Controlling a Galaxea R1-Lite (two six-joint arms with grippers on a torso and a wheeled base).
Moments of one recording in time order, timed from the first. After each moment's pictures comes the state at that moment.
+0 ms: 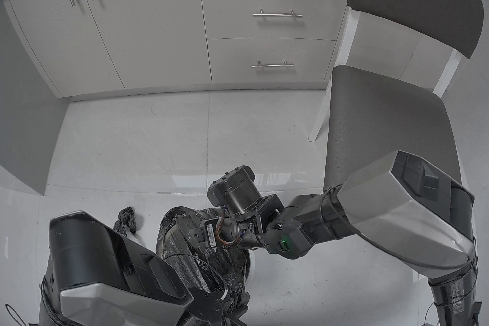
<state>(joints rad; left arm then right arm) -0.99 2.38 -0.16 -1.53 0.09 -0.26 0.88 2.41 -1.50 -0.18 -0.12 0.40</state>
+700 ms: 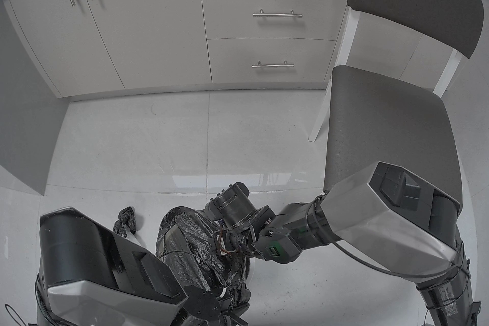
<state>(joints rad) -0.99 2.35 -0.16 -1.53 0.10 -0.26 0.88 2.48 -1.54 -0.07 -0.31 0.40</state>
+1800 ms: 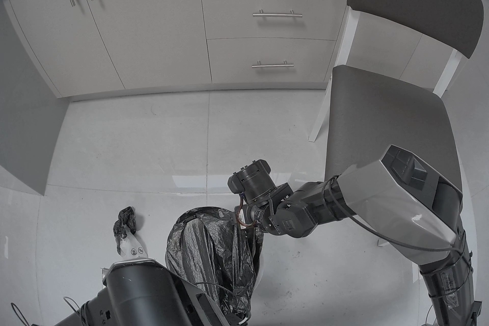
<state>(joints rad) -1.12 2.55 -0.20 -1.53 0.24 -0.25 0.77 2.48 -1.59 -0.07 -0.41 0.35</state>
